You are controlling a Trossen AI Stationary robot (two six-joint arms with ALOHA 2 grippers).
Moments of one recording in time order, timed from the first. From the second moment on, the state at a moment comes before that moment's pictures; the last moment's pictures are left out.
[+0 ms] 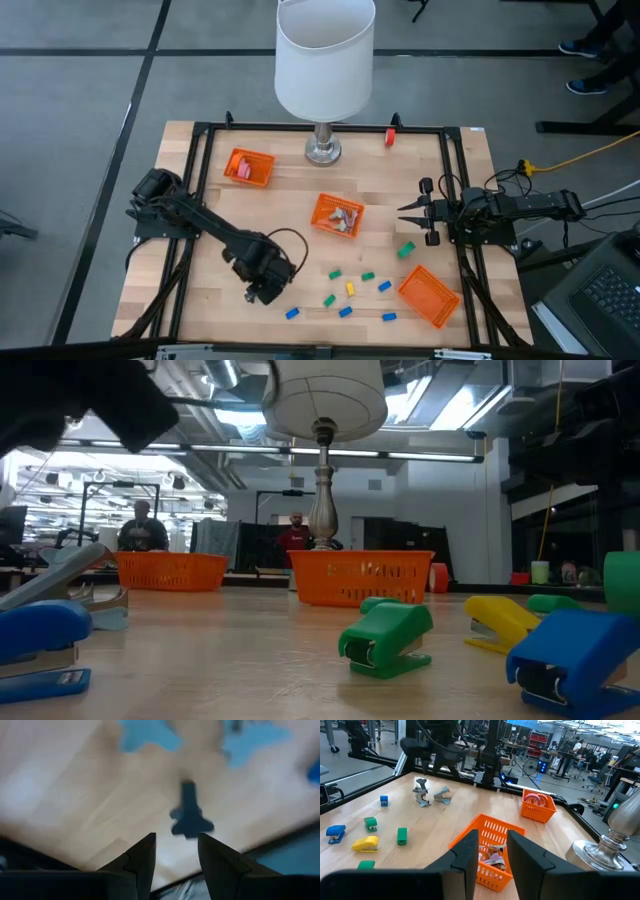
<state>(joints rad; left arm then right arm) -0.48 1.77 1.28 -1.10 0.28 -1.37 0.12 0.11 0.01 0.01 0.03 -0.19</state>
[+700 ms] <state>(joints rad) -0.56 1.78 1.23 -0.96 -0.10 -1.87 0.12 0.11 0.01 0.01 0.03 -0.19</state>
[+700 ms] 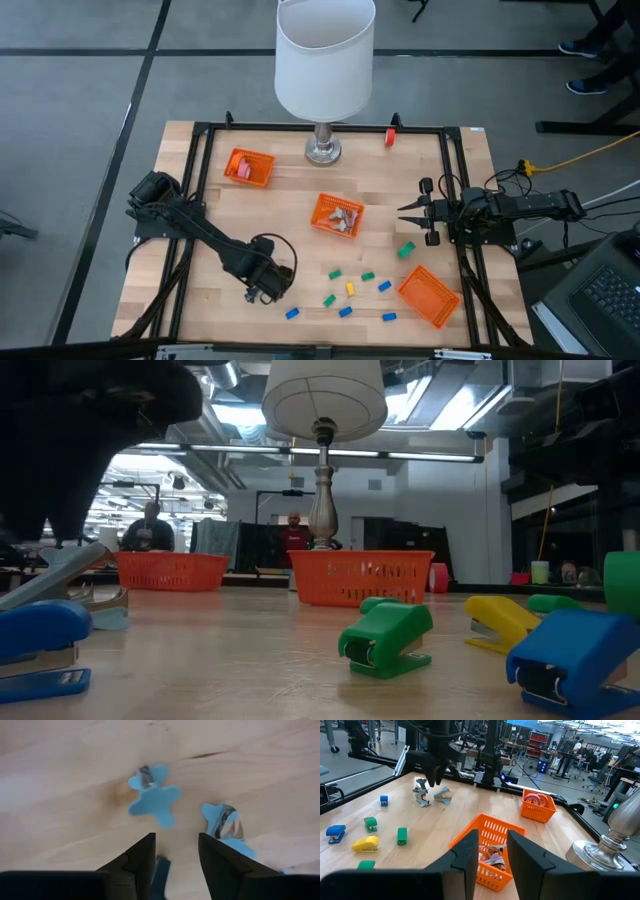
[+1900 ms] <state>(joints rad) -0.45 1.83 1.12 -0.83 -0.16 -1.63 0.12 0.11 0.01 0.01 0.03 -0.19</state>
